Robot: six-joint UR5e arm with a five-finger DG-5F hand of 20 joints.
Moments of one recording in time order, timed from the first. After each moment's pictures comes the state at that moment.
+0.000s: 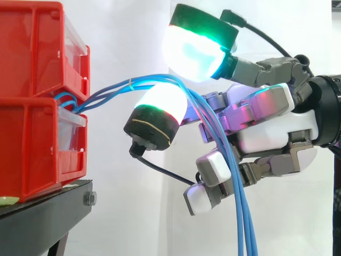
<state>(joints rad) 0.13 -2.32 -1.01 -3.10 -1.51 0.03</state>
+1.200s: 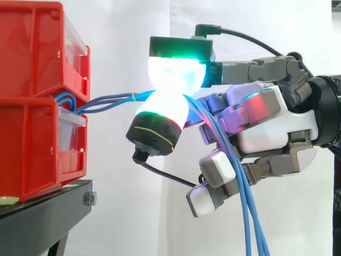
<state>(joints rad) 0.13 -2.32 -1.01 -3.09 -1.51 0.03</state>
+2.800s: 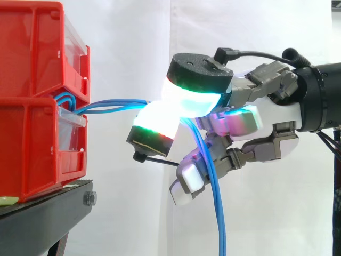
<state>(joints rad) 0.13 -2.32 -0.98 -3.11 -1.38 -0.21</state>
